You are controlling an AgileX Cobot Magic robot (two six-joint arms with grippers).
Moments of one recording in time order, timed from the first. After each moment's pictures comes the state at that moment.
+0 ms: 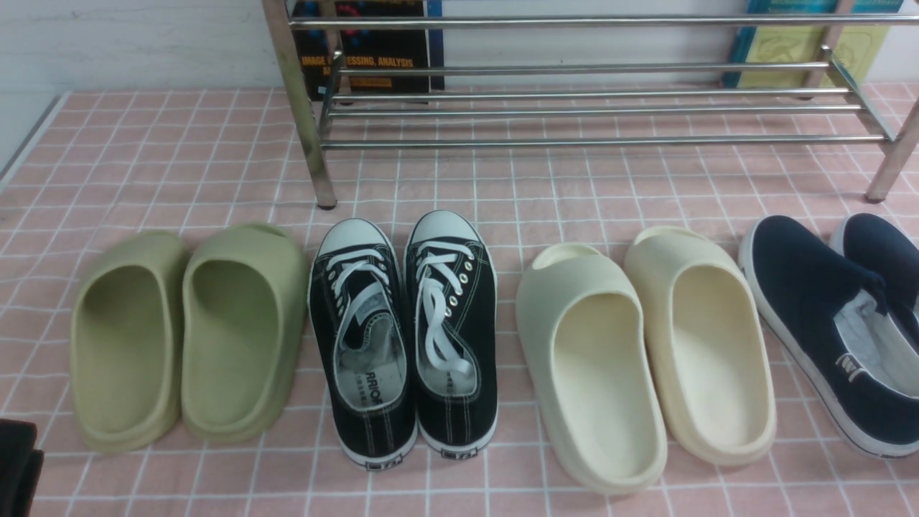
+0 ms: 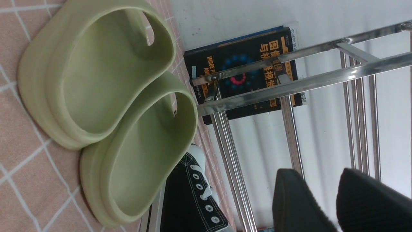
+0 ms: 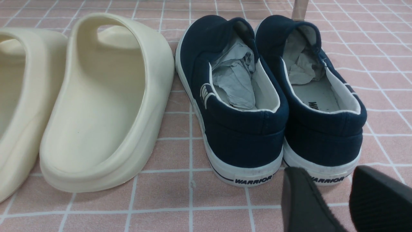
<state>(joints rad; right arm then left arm) -0.04 -0.01 0.02 -0.03 0.36 0.07 0.01 -0.01 0.03 -0.24 0.06 -1.06</state>
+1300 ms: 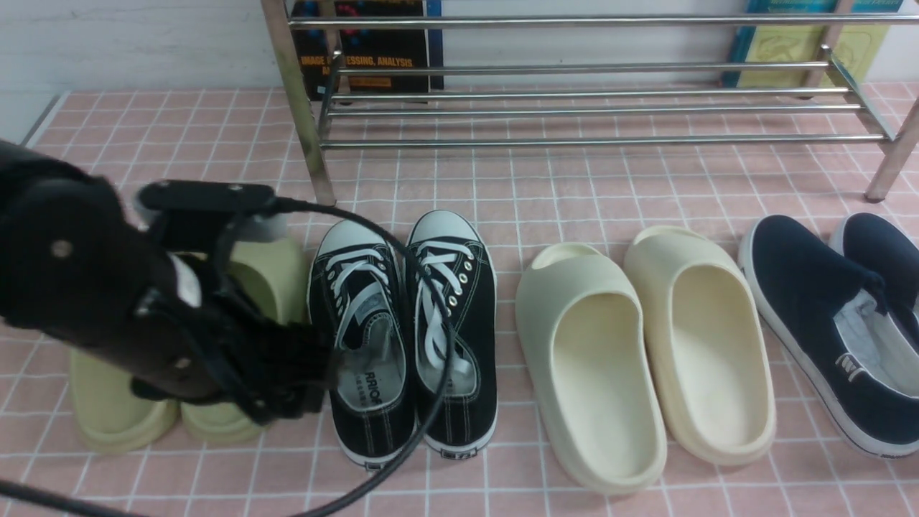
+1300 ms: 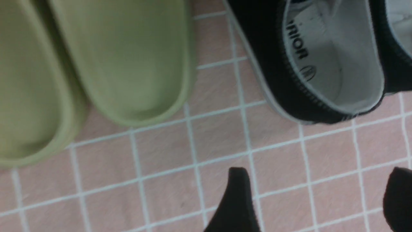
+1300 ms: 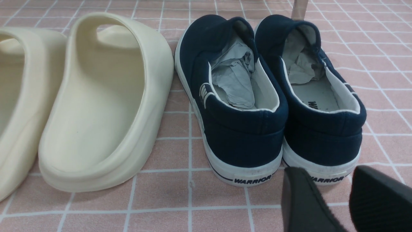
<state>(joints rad) -0.04 -0.01 0.02 -0.04 0.36 0.07 -0.51 1.28 -0.93 0.02 0.84 -0.28</state>
